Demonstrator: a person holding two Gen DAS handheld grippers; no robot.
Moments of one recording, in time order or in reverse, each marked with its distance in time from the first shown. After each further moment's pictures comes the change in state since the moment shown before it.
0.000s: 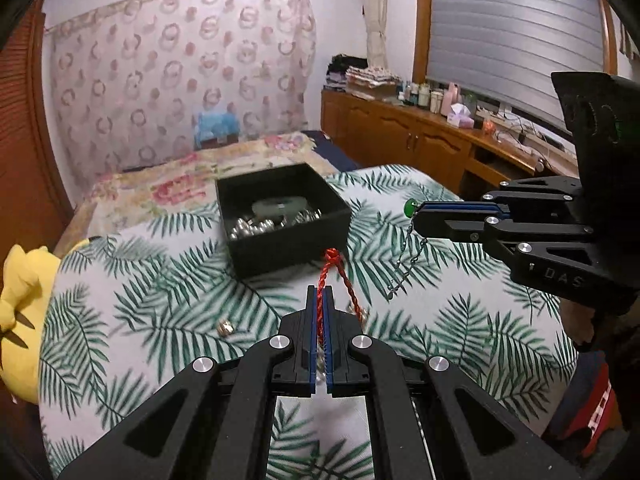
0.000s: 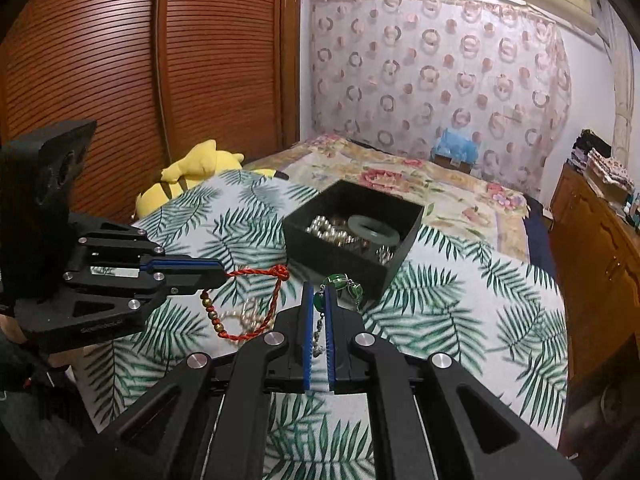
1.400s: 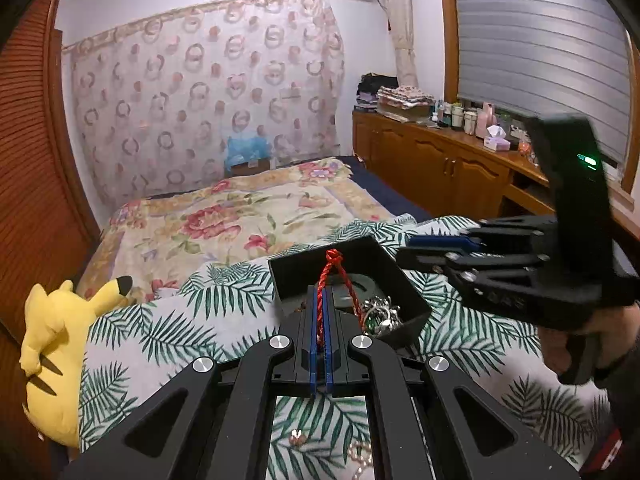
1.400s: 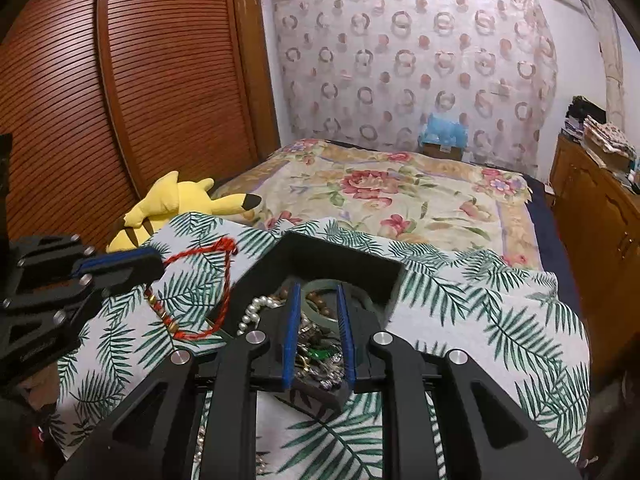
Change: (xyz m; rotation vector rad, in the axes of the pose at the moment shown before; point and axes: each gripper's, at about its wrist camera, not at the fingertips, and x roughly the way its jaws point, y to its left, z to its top) left arm 0.034 0.045 0.077 0.002 -0.055 0.111; right arm 0.086 -0.064 0.056 0.145 0.020 -0.013
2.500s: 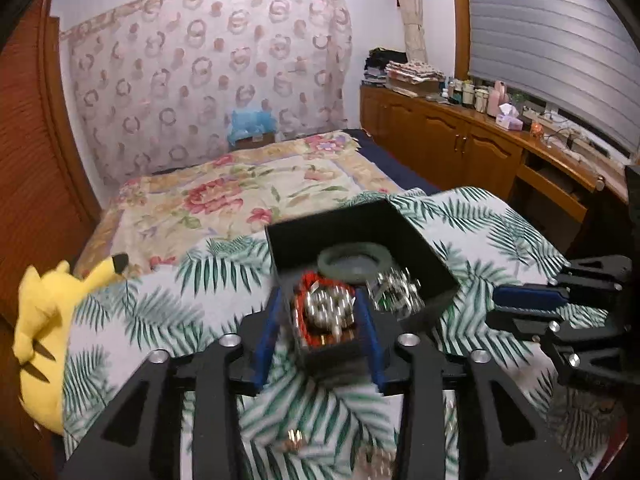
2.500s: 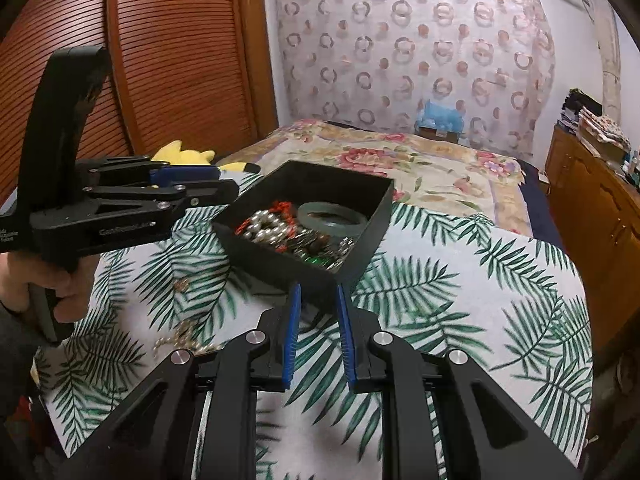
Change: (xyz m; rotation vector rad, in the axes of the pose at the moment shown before) left arm 0.034 0.000 -0.025 -0.017 0.092 0.010; right arm -0.023 0.010 -0.072 -0.043 0.047 0.006
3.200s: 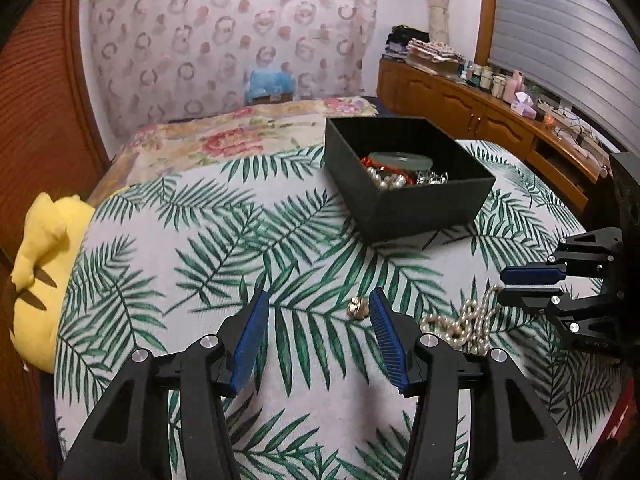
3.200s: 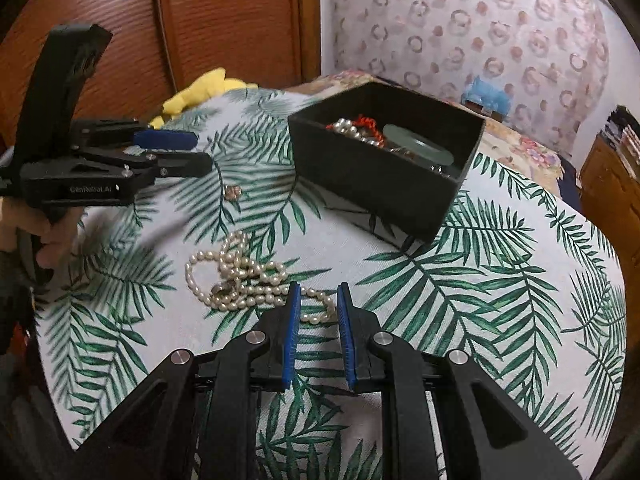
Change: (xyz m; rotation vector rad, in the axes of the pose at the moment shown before) left arm -0.019 0.048 -0.078 -0.086 0.109 0.013; right arm 0.036 0.046 -0.032 -0.152 0.192 0.050
